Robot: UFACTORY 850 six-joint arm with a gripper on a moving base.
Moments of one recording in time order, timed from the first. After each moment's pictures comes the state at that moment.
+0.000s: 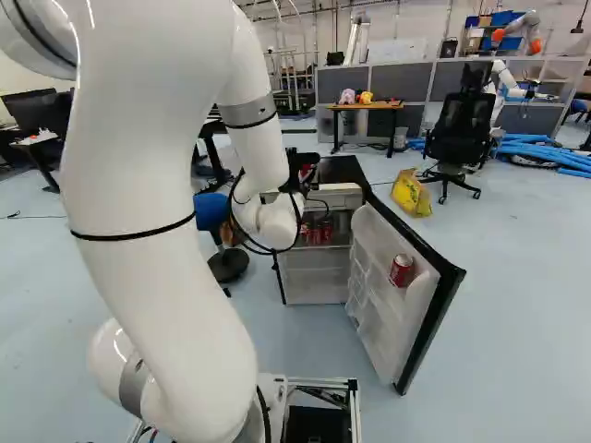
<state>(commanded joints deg) -14.5 -15.3 -29.3 -9.1 78.1 0.0</state>
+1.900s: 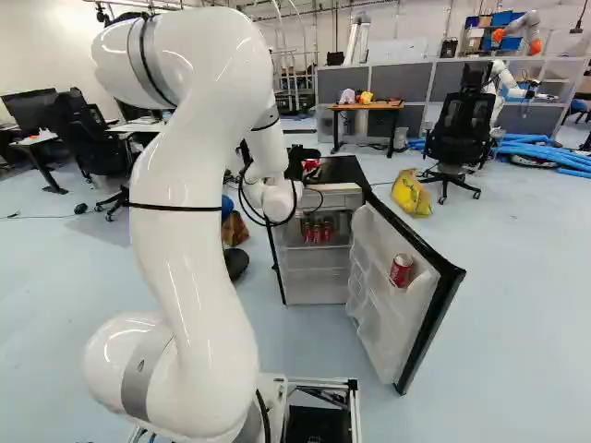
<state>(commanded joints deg) -7.4 -31.1 -49.4 4.3 68.2 0.0</state>
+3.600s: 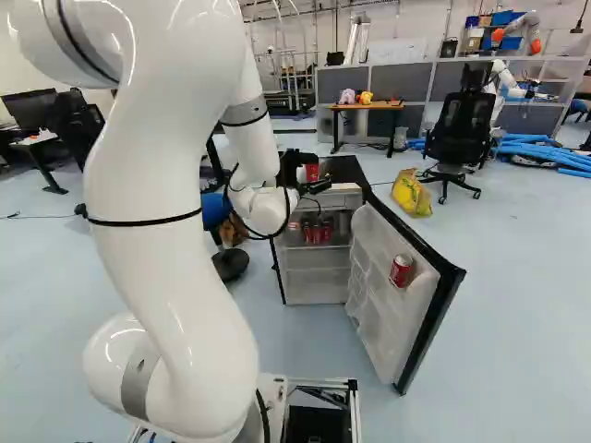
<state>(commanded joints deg) -8.6 -18.1 -34.0 4.3 67.5 0.0</state>
